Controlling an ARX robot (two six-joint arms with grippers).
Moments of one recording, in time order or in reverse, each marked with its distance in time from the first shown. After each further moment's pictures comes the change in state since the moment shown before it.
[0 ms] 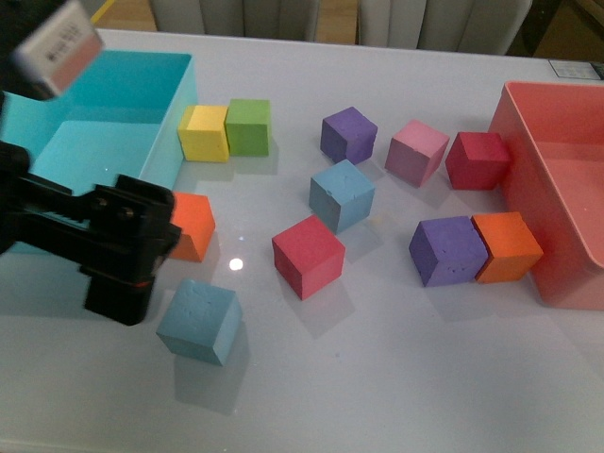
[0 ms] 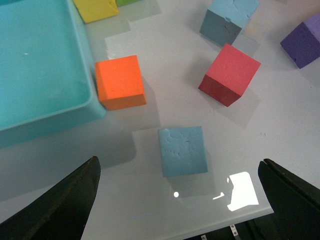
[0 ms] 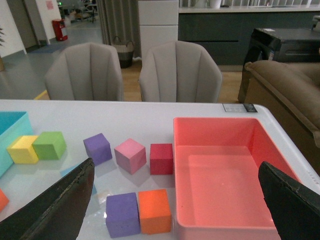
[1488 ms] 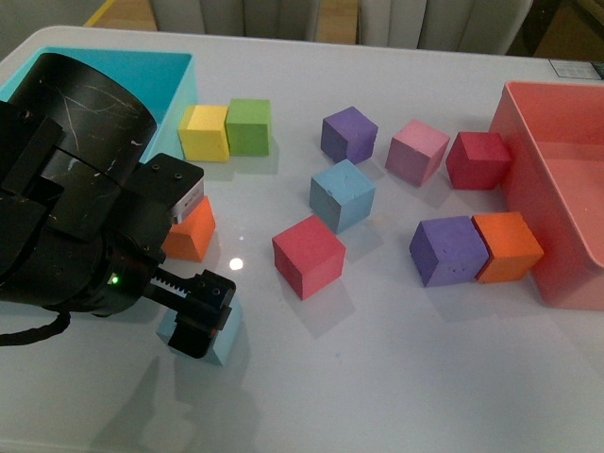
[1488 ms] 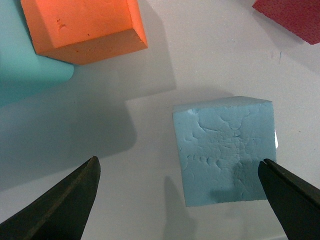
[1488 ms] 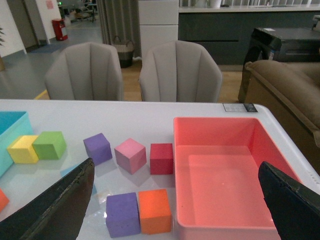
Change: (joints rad) left arm 0.016 0.551 0.209 0.037 -0.044 0.060; right arm 0.000 0.000 0.000 0.000 0.000 0.000
